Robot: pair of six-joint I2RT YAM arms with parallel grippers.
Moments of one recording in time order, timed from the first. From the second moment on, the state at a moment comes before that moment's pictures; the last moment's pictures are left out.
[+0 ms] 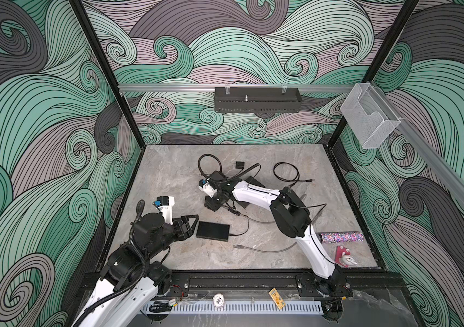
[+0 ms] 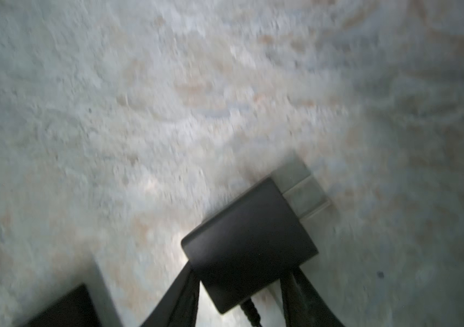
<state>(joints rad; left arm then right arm) -0.52 0.39 0.73 -0.84 0.06 -0.72 0.89 2.40 1.95 -0.60 -0.17 -0.01</state>
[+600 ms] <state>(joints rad) -0.52 0.39 0.77 -0.98 0.02 -0.68 0.93 2.18 1.79 -0.60 -0.23 -0.01</state>
